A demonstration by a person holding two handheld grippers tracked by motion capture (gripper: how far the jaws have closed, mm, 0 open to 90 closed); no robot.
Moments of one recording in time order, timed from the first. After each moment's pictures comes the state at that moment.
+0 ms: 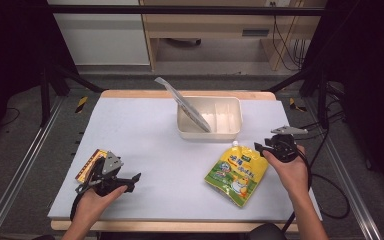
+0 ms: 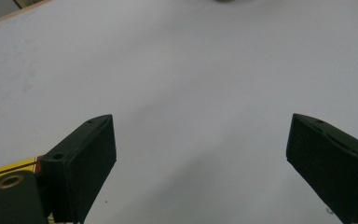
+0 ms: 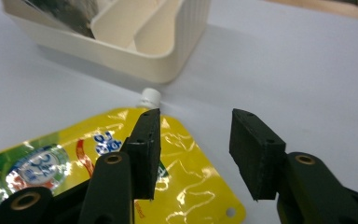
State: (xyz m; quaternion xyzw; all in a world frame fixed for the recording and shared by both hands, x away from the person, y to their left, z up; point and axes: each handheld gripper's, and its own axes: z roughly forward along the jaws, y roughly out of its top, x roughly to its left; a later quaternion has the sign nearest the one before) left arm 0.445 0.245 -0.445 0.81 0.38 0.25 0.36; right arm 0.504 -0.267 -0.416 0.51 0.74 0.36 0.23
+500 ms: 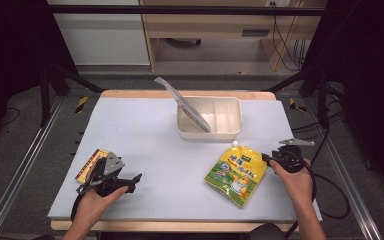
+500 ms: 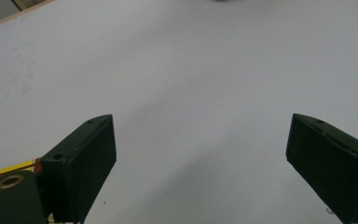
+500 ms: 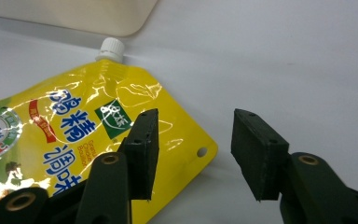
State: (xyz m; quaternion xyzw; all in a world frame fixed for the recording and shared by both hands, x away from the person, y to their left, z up) left arm 0.444 0.241 -0.445 0.82 0.37 0.26 0.36; right arm 0.492 -0.293 -0.452 0.56 0.72 0.35 0.20
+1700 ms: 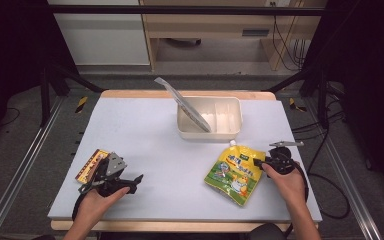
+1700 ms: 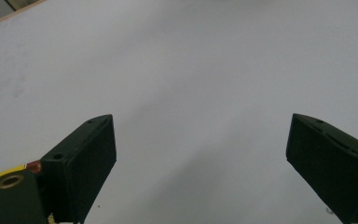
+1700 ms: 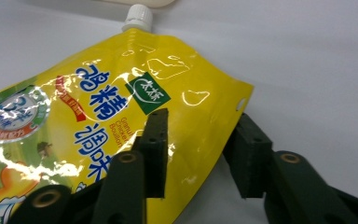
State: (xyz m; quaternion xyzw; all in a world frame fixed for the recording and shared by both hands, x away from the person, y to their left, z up) left arm 0.444 0.239 -0.447 0.83 0.36 0.25 0.35; right arm 0.497 -0.272 -0.464 0.56 0.74 0.34 0.14
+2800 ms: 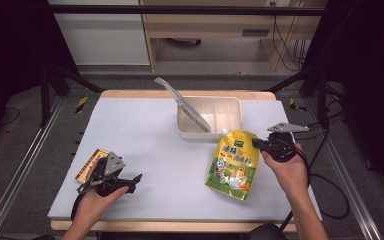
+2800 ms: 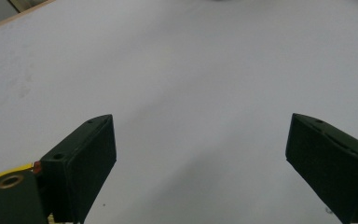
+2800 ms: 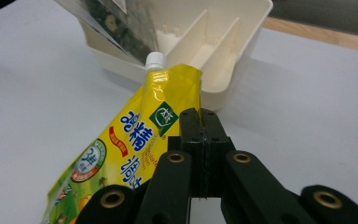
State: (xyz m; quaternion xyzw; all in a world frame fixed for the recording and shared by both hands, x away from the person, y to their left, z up) left arm 0.444 0.241 -0.446 0.82 0.37 0.26 0.35; right arm 0.485 -0.241 -0.373 0.47 0.76 0.41 0.21
